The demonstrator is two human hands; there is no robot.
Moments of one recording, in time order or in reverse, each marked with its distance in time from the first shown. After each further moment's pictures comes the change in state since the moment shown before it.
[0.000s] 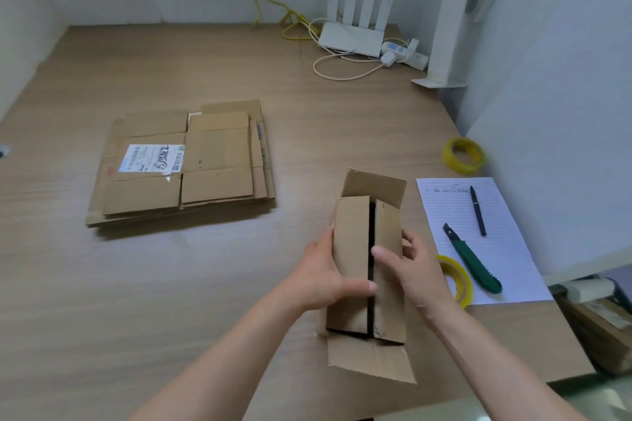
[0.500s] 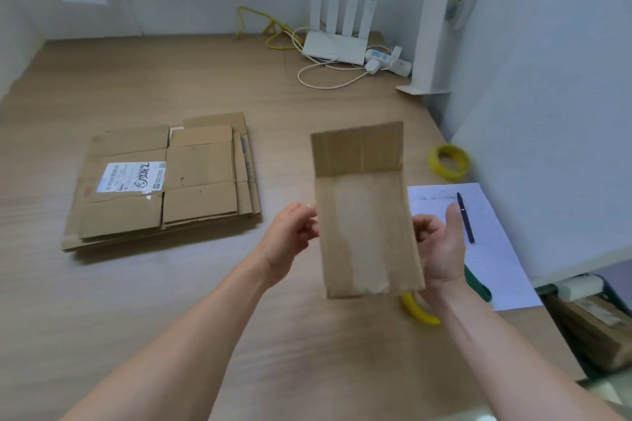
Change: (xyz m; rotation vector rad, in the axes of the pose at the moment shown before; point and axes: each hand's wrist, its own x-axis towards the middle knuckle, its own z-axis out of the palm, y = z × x) left_hand 0.050 0.024 -0.043 -0.665 0.077 0.059; right_hand 0.033 -0.041 -0.023 0.723 0.112 -0.013
